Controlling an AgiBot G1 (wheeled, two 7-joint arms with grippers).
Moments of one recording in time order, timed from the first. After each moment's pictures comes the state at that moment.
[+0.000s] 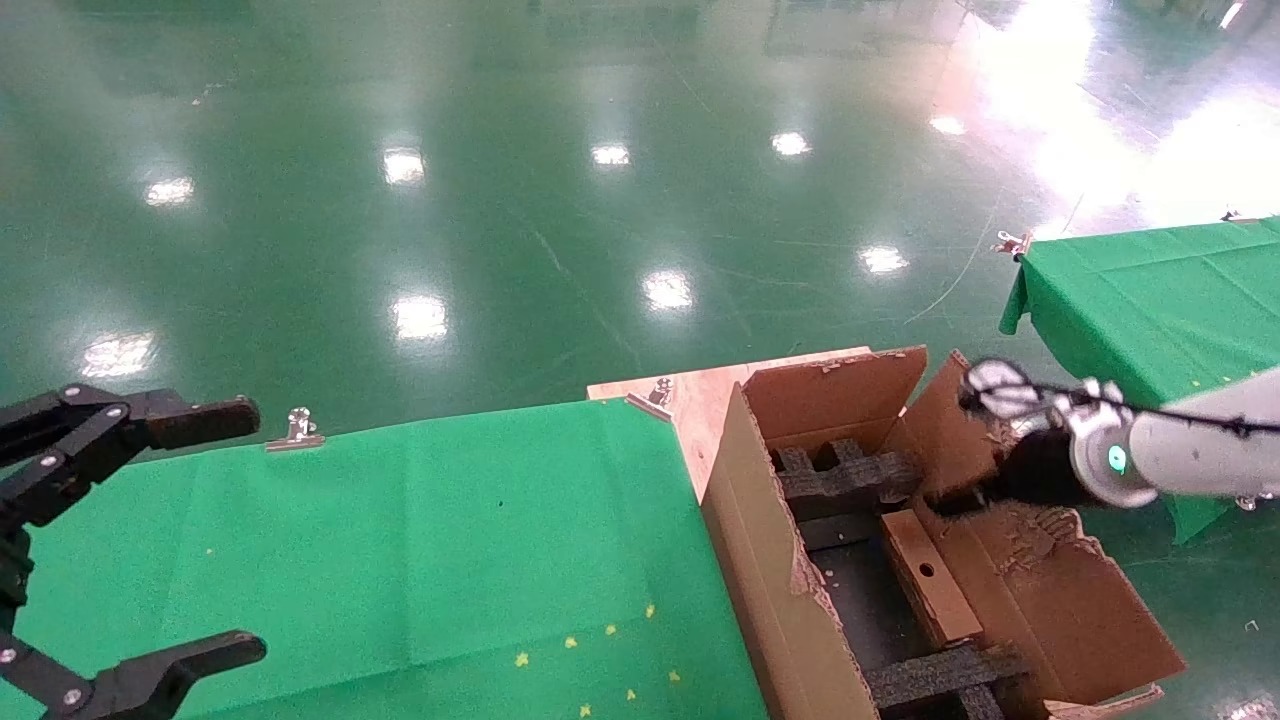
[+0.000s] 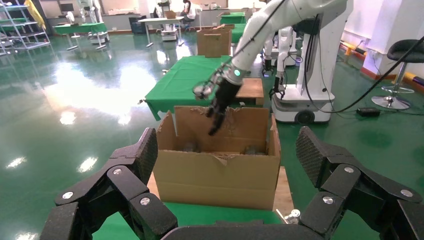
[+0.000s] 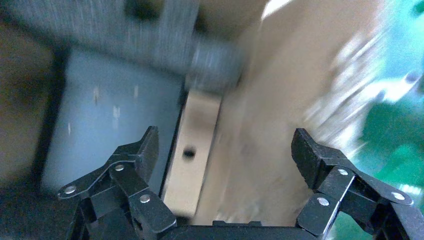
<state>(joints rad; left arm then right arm) -1.12 0.58 0.43 -1.26 0.62 1.47 -0.12 1.89 -0.57 -2.05 0.89 -1.27 -0.58 1.09</state>
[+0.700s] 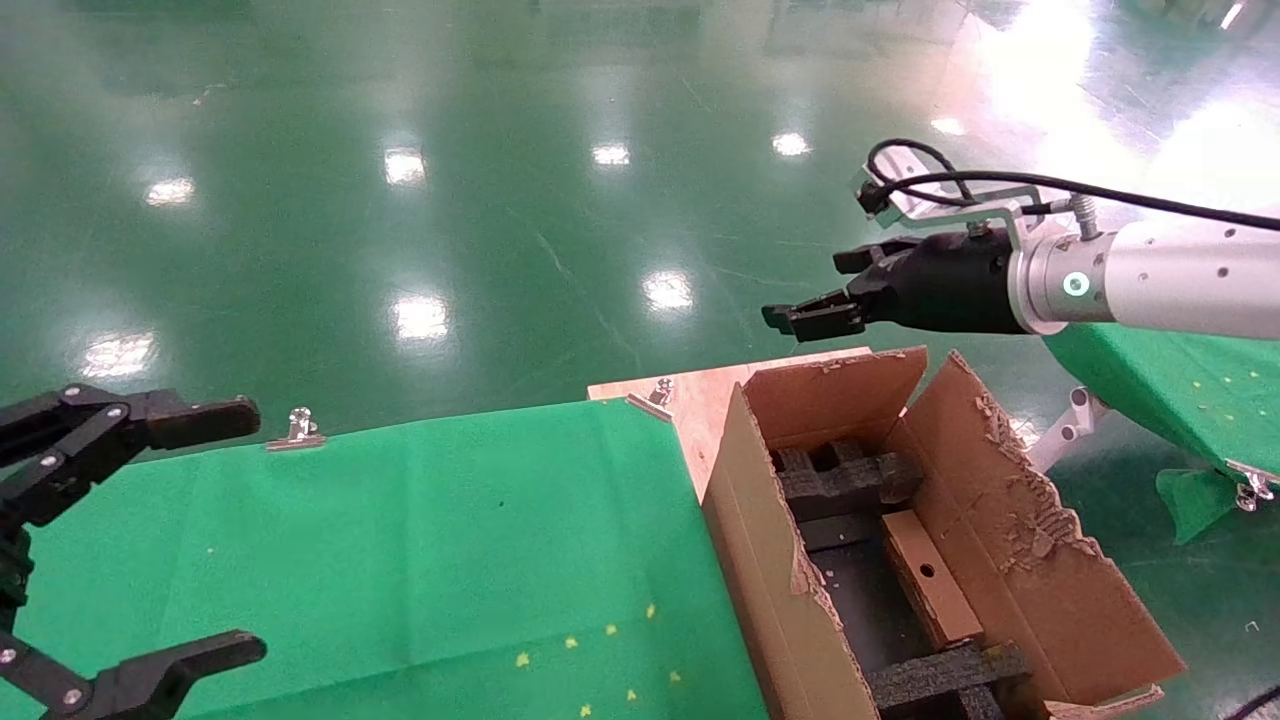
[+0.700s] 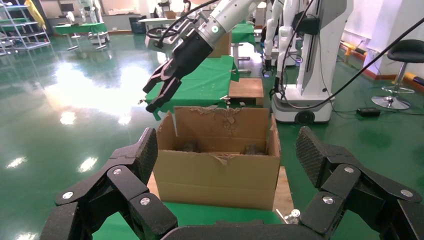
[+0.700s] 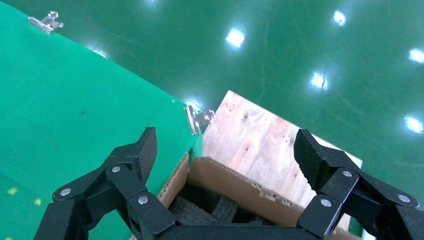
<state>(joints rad) -1.12 0.58 0.43 -1.26 0.62 1.47 -0.12 2.07 -0.52 -1.85 1.12 -1.09 -0.59 0.85</state>
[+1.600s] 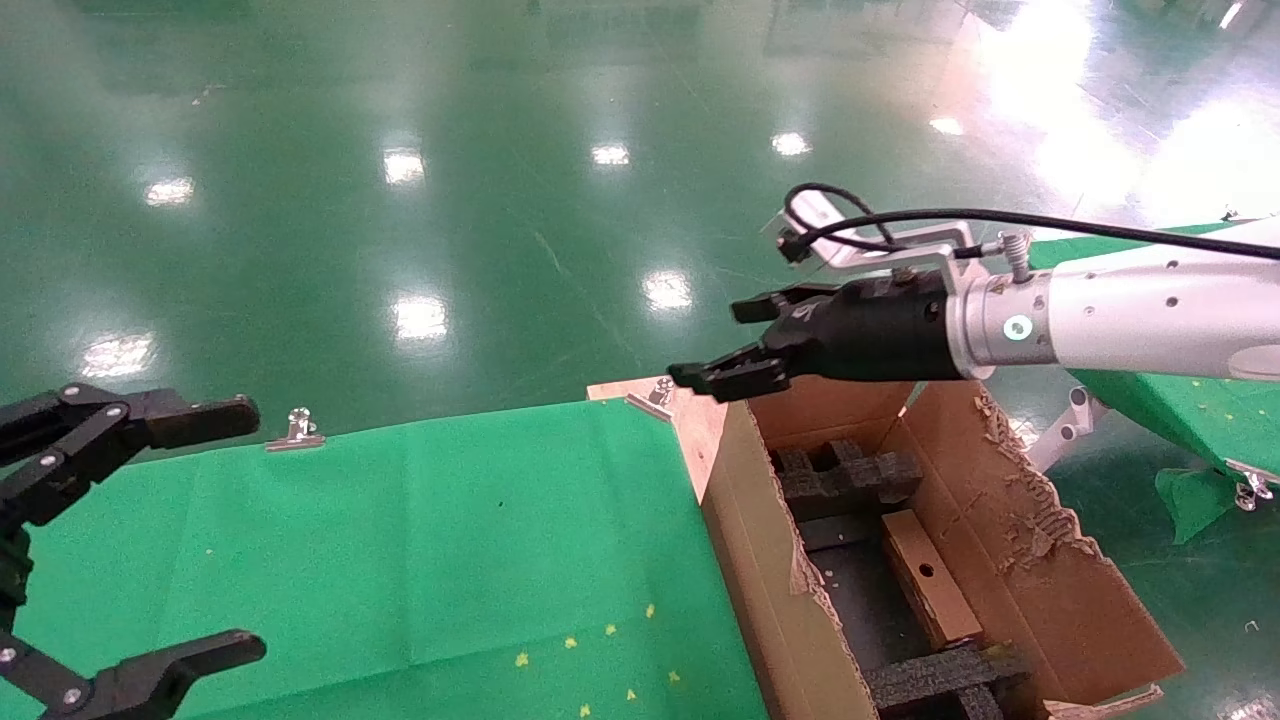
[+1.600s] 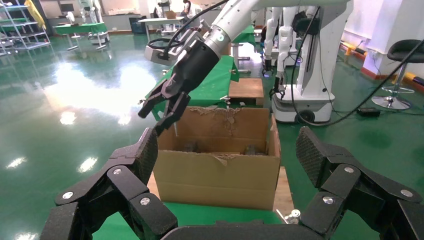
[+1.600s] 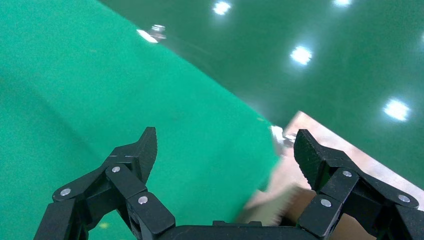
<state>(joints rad) -1.12 0.58 0.43 -1.26 0.62 1.47 -0.12 1.83 -0.54 -1.46 1.16 -0.99 -0.81 0.68</state>
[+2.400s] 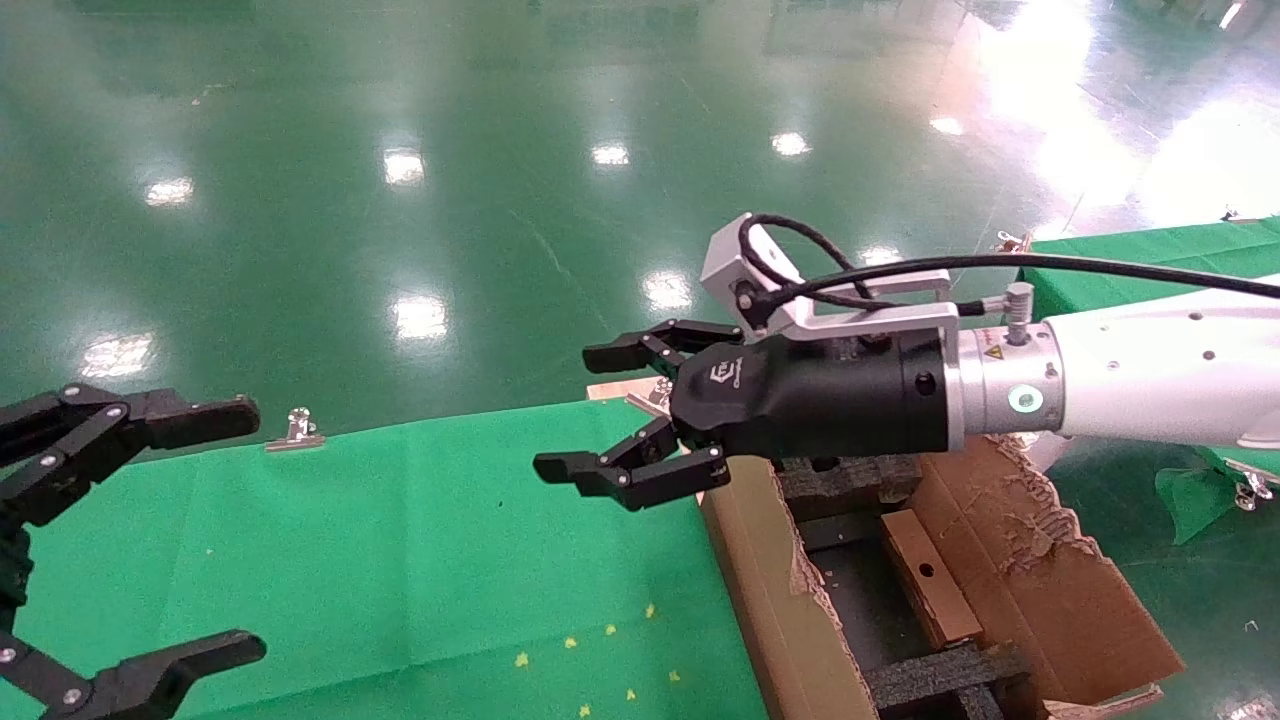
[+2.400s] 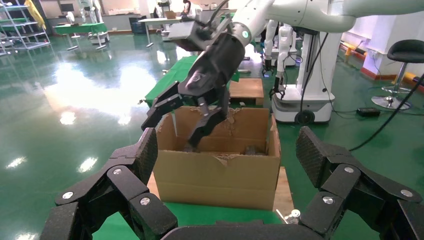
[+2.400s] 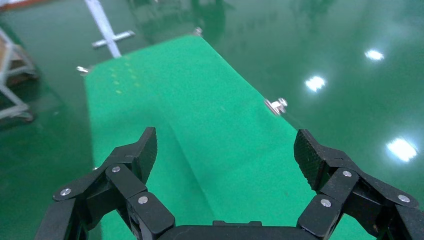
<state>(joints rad) -1.12 0.58 0.43 -1.26 0.62 1.47 -0.12 1.43 -0.58 -0.84 1.23 -0.85 -1.18 0.42</state>
